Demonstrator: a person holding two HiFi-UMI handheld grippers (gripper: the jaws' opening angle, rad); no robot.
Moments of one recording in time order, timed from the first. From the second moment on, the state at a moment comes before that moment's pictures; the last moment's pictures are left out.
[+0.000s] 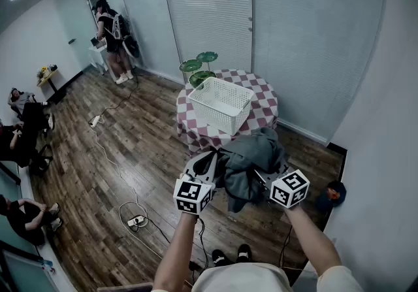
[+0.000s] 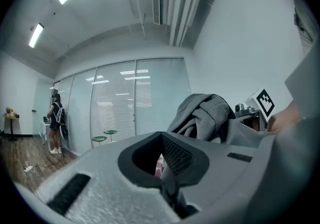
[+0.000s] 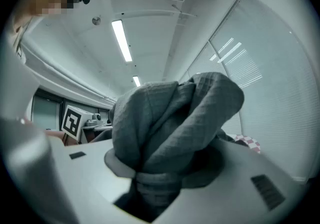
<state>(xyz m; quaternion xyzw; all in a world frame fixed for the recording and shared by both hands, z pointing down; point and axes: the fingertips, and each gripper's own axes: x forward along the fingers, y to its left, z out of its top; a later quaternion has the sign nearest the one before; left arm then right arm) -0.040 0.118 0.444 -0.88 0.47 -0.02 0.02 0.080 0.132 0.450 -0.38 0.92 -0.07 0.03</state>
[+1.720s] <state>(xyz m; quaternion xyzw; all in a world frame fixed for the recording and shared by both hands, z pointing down) -0.007 0.051 0.478 -0.87 0.49 -0.06 0.00 0.138 0.061 0.423 -0.40 0.91 -0.05 0.08</state>
